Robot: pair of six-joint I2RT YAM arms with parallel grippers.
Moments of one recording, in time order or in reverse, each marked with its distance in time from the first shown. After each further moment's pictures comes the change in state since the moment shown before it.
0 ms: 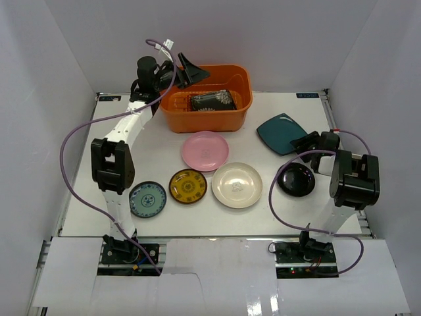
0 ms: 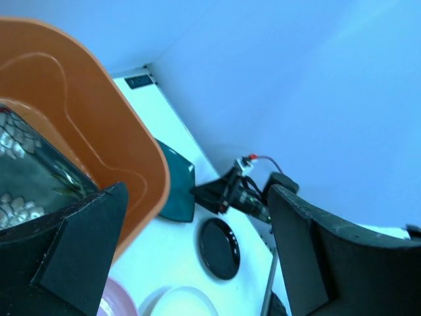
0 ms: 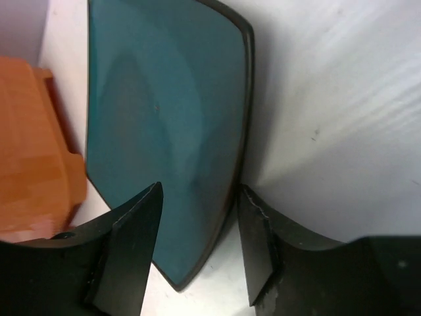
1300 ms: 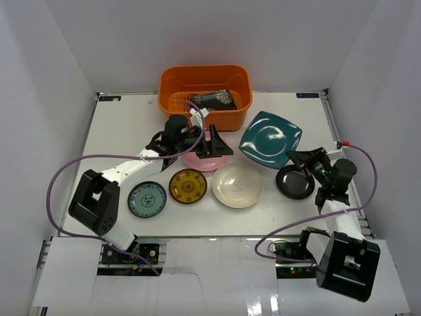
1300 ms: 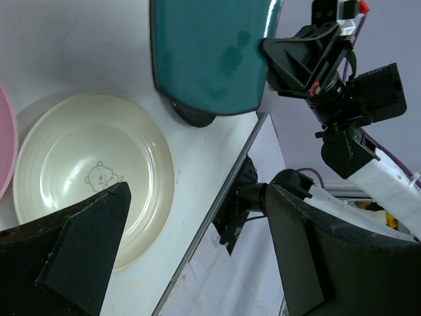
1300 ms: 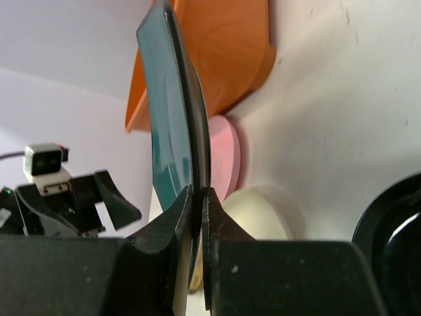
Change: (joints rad) left arm -0.327 -0.480 -0.800 -0.135 -0.103 0.089; right arm -0.090 -0.766 -0.412 0.135 -0.460 0.224
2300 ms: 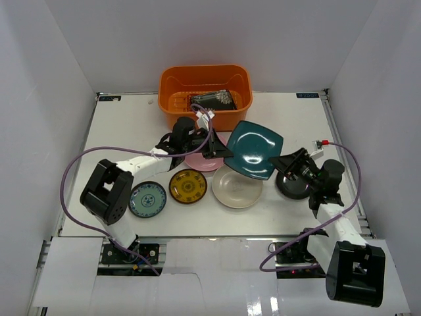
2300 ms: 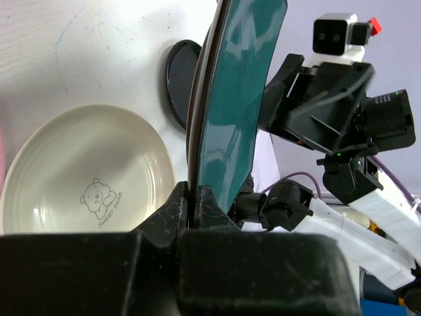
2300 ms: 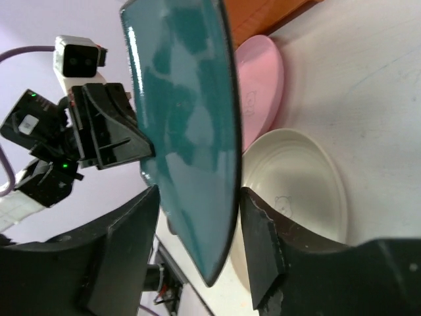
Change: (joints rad) left arm -0.031 0.121 -0.003 0.169 0.008 -0.081; right arm 0.183 -0.060 -0.042 -0.052 -0.102 -0.031
